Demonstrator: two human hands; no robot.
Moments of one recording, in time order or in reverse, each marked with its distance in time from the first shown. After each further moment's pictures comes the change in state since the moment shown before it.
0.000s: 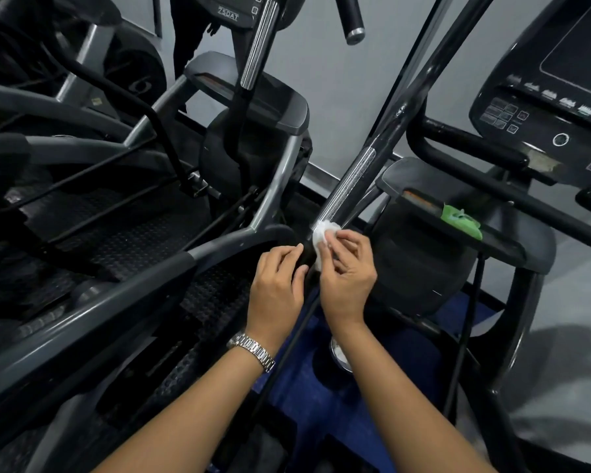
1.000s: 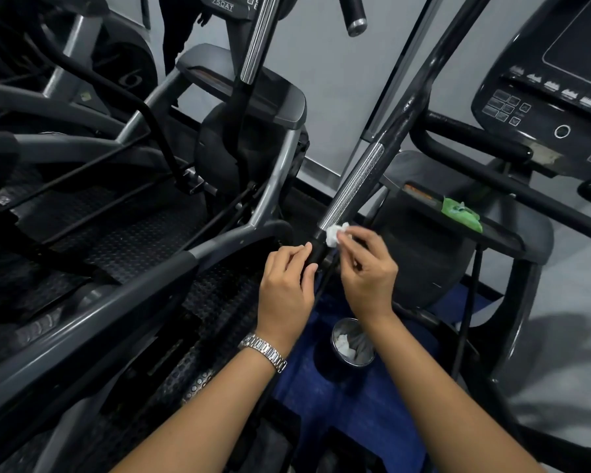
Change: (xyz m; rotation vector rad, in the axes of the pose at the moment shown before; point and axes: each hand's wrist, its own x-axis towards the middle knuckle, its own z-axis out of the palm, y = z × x) left_hand 0.001 -0.002 0.000 -0.080 0.018 -0.007; right_hand 0.016 0.018 -0.019 -0.314 -0.138 -0.289
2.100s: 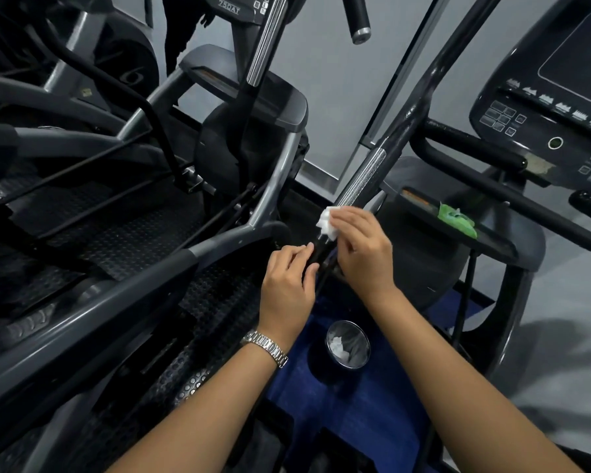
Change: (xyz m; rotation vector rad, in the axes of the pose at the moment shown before) left_hand 0.001 0.000 -0.001 0.005 -0.009 -0.004; right_hand 0.039 -0.006 0.000 -0.160 -0.126 -0.244
